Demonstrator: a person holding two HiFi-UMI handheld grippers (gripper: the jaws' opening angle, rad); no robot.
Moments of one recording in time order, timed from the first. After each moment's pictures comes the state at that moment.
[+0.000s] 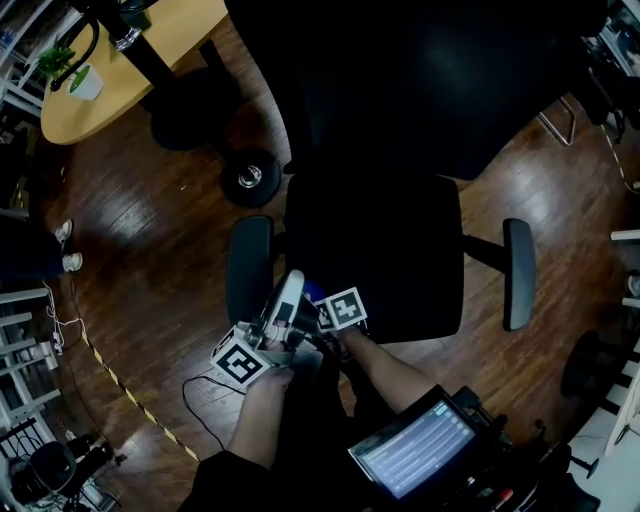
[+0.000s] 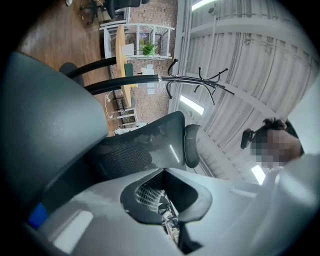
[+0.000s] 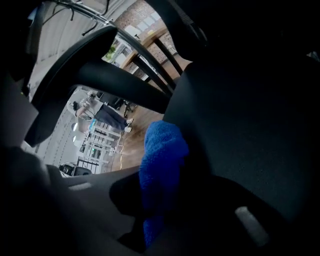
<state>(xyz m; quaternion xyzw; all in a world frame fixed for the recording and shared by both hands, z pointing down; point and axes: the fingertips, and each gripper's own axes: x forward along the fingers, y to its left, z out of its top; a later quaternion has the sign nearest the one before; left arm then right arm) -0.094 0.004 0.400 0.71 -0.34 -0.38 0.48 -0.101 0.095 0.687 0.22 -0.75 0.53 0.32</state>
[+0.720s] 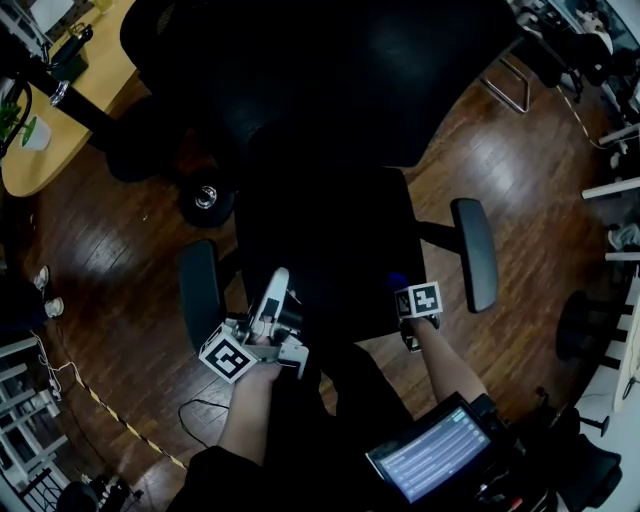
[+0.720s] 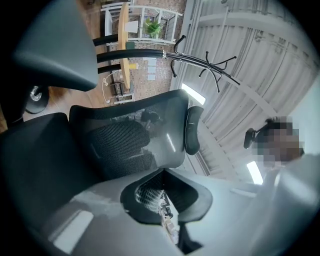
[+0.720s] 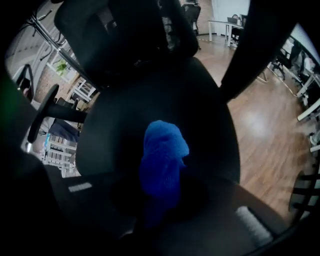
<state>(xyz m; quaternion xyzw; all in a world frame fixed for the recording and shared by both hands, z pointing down) -0.022 -0.018 0.410 0.73 -0.28 -0.35 0.51 0.239 0.097 0.707 0.44 -0.60 0.54 0.39</state>
